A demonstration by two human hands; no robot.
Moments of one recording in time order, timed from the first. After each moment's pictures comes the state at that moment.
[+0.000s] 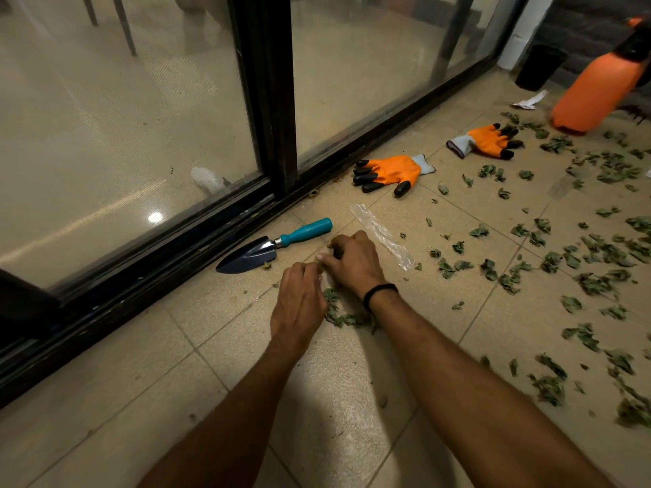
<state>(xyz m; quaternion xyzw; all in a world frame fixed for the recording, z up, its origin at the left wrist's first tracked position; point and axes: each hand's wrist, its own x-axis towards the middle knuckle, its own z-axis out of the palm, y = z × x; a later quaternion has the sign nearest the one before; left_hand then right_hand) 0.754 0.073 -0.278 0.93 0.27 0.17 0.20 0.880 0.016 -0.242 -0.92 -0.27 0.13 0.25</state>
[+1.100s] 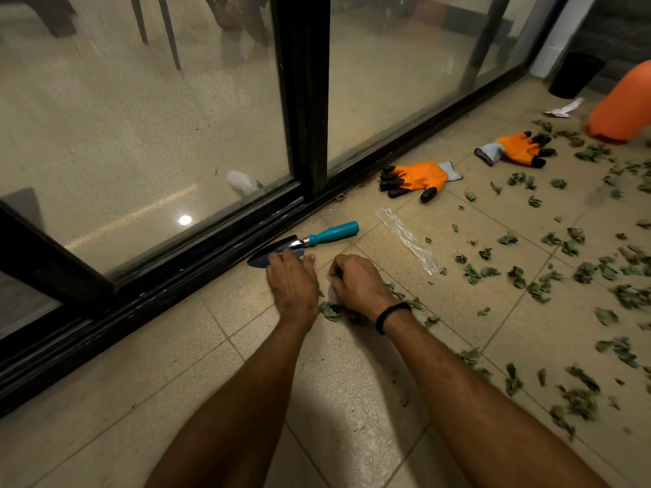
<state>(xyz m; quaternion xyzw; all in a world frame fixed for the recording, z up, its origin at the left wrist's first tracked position) 0.758 0.117 -0.267 0.81 0.50 0.20 0.23 0.831 0.024 -0.232 -0.88 -0.39 0.13 0.22</state>
